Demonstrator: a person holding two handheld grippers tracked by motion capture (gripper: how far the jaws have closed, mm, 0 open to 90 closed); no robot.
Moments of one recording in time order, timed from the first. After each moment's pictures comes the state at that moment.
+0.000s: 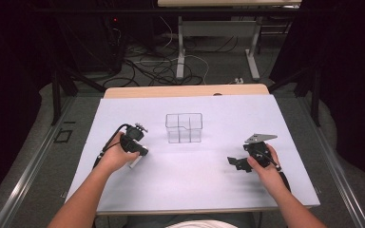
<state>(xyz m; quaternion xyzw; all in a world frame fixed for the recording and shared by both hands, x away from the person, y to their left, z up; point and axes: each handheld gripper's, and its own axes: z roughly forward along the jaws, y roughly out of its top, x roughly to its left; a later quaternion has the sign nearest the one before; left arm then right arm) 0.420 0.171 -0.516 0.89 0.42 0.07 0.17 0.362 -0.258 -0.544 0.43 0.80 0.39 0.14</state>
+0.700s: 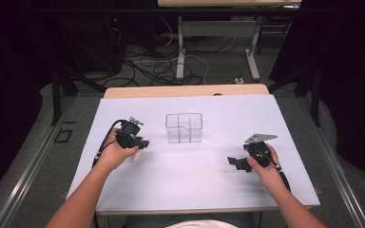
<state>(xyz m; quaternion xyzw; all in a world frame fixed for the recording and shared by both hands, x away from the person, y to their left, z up) 0.417 0.177 -0.497 0.86 0.43 0.10 0.26 0.362 -0.259 -0.544 0.42 0.80 0.40 0.14</state>
